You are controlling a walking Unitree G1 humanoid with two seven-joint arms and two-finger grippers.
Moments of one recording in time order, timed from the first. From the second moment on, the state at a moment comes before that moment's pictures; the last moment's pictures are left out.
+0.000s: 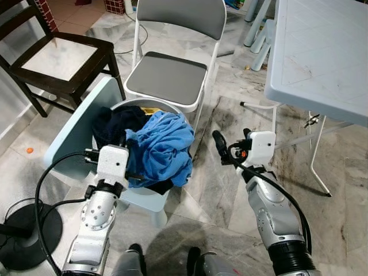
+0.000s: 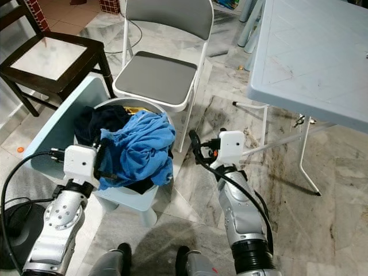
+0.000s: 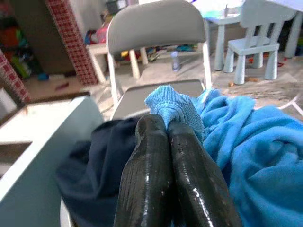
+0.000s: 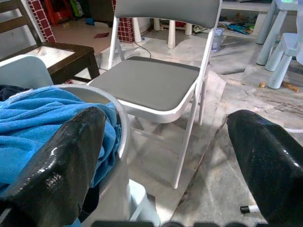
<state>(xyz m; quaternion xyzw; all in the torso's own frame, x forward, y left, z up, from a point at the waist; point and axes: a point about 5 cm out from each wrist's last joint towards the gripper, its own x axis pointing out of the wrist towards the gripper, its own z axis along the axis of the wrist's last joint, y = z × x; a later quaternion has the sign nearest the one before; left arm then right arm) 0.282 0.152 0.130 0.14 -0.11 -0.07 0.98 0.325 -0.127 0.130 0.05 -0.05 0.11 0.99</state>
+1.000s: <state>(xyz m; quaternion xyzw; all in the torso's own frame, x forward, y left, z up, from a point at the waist) 0.291 0.148 0.143 0.10 -0.12 -0.11 0.98 0.328 -0.116 0.135 0.05 -0.05 0.13 0.99</state>
